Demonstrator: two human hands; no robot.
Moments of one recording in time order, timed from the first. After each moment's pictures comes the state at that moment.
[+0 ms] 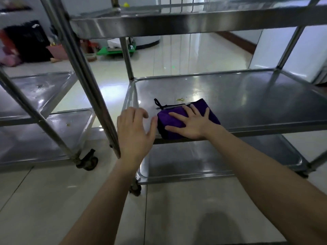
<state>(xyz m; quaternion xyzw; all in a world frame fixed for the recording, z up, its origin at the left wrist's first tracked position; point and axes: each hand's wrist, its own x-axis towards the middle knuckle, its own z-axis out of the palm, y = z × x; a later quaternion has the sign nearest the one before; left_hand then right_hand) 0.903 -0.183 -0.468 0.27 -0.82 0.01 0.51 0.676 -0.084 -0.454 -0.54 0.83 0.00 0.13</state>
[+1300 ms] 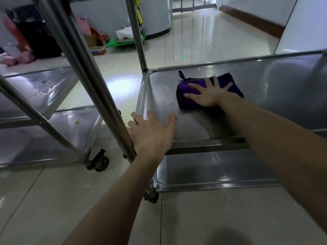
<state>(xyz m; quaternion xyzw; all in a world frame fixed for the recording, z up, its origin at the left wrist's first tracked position) 0.859 -0.214 -0.470 0.57 -0.81 -0.07 0.12 0.578 -0.212 -0.463 -0.47 0.88 -0.01 0.11</state>
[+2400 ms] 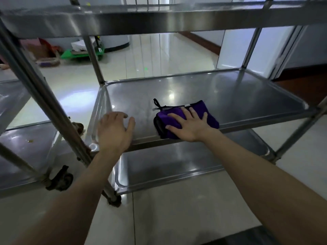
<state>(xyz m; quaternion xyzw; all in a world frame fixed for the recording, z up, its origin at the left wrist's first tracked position) 0.874 -0.227 -0.461 0.37 -0.89 -0.01 0.26 0.647 -0.048 -0.468 -0.44 0.89 0.00 0.12</state>
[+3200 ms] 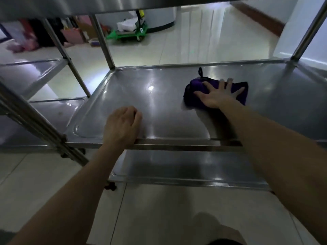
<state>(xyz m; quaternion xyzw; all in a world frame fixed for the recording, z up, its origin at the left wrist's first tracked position) 0.783 -0.167 -0.461 0.43 -0.90 0.00 0.08 0.418 -0.089 -0.469 -0.39 0.92 -0.03 0.10</state>
